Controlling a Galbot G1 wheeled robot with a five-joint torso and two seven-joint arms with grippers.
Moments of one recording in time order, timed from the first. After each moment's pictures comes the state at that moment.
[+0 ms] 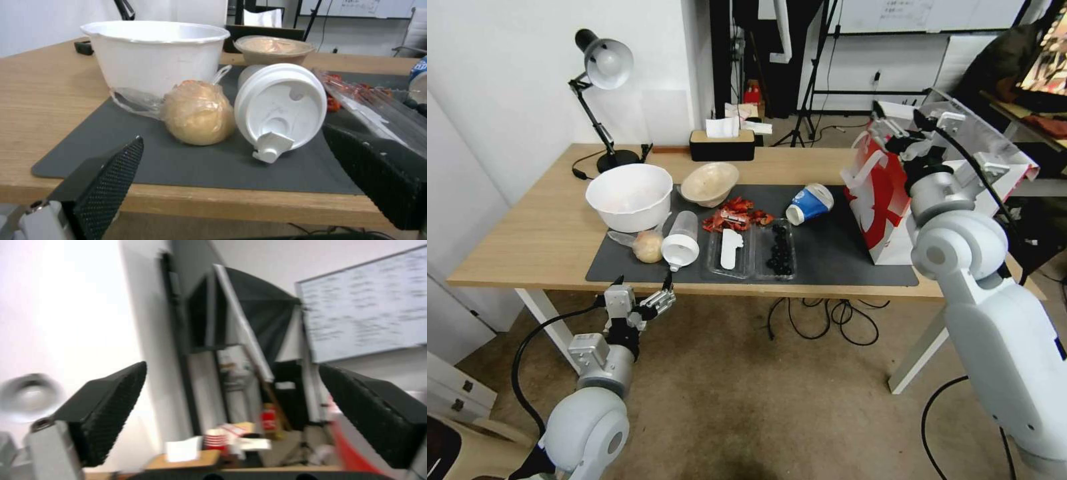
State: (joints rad) left arm 1.51 -1.10 -0.38 -2.18 -0.51 0.12 -0.38; right arm -0.80 1.05 0.37 2.07 0.78 -0.18 0.23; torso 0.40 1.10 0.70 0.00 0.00
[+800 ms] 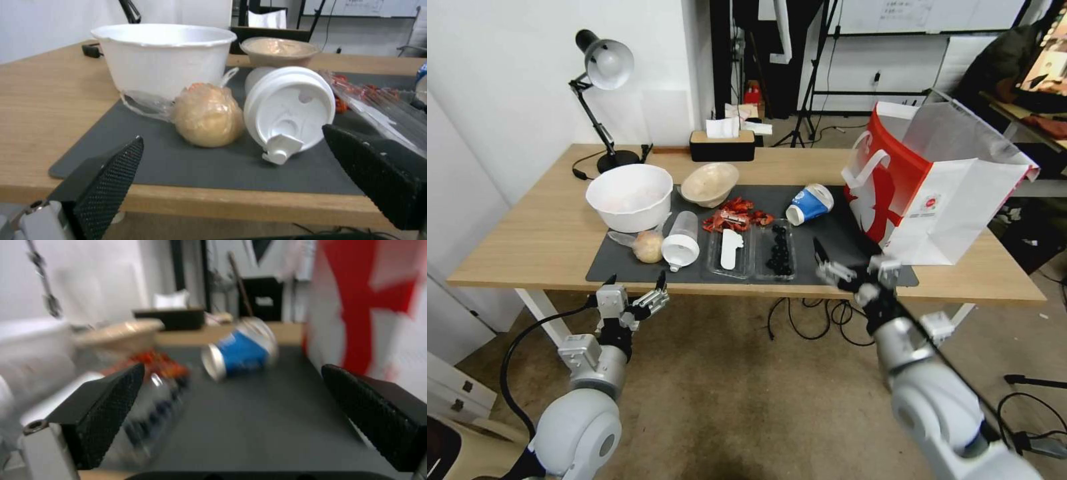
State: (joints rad) left arm 1.53 -1.09 -0.40 -2.19 -0.52 0.12 -0.39; right arm -1.52 1.18 0.37 2.19 0.33 -0.05 0.22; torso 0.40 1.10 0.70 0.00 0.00
